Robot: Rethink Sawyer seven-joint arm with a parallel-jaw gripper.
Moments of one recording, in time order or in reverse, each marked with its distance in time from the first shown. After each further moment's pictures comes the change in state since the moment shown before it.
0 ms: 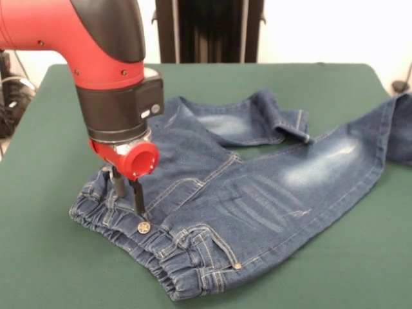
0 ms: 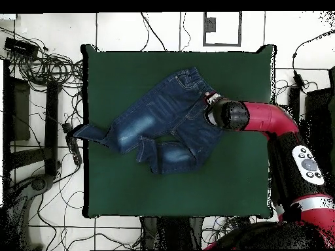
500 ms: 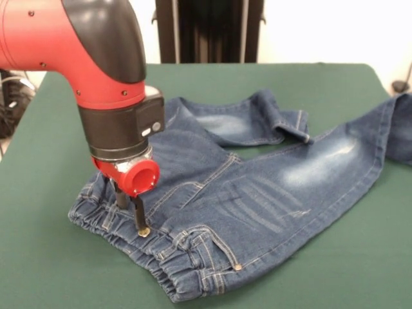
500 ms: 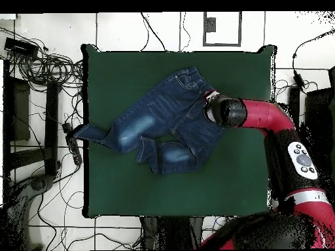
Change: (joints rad) arm 0.012 0.054 0.000 -0.061 0.000 0.001 0.000
